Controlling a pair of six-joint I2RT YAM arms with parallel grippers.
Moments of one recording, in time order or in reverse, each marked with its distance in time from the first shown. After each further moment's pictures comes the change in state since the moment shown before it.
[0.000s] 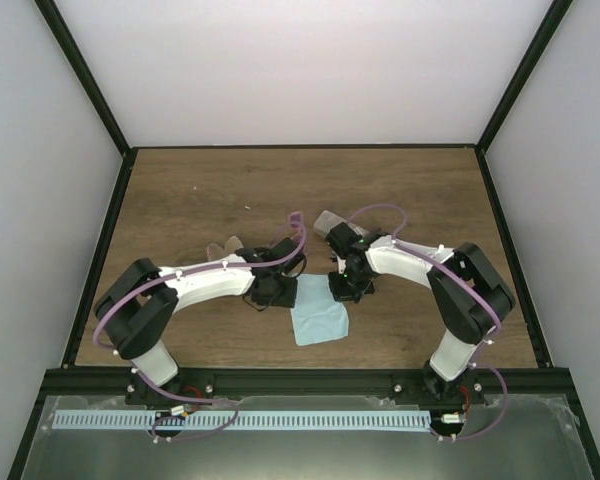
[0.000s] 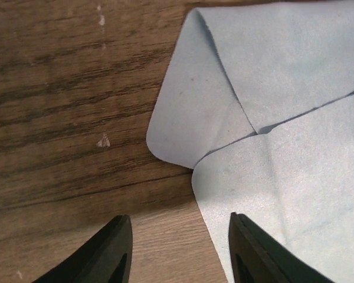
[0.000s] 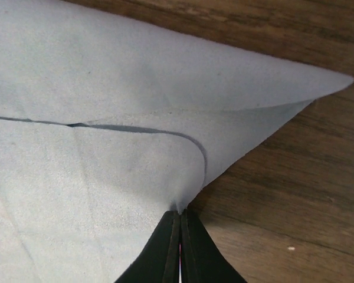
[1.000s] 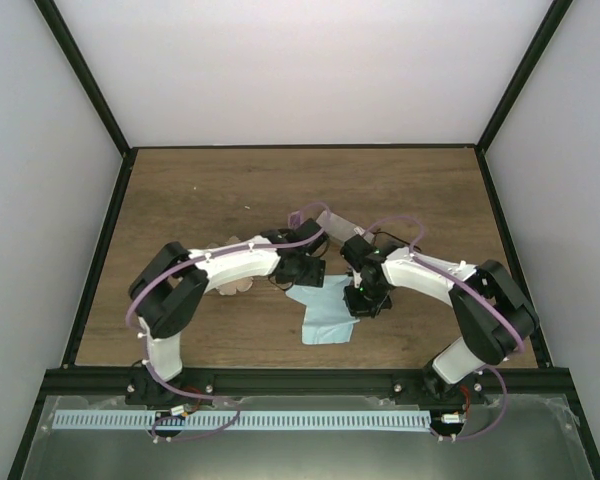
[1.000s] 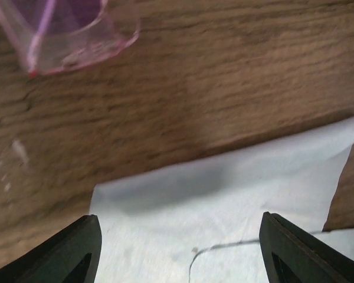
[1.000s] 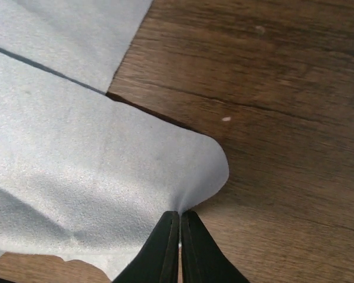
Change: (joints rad) left arm 0.001 0.177 0.253 0.006 -0.030 0.011; right arm -0.021 -0.156 -0.136 -0.111 -0.006 0.007
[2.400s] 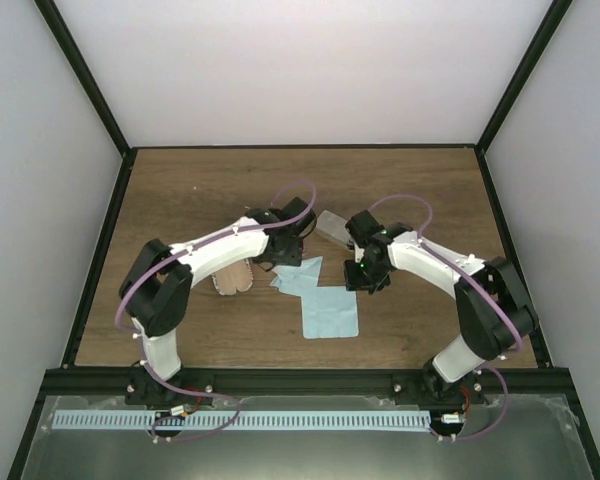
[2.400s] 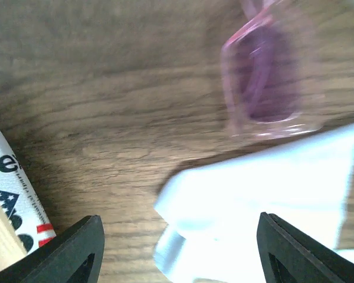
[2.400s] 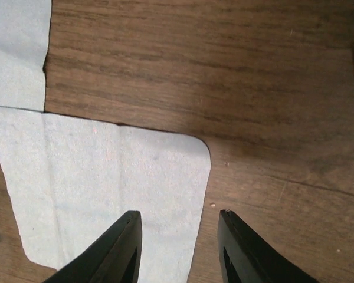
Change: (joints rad) left arm 0.110 0.026 0.133 -0.247 -0.239 0.045; right arm -0.098 0.003 0.122 0.024 0.025 -0.034
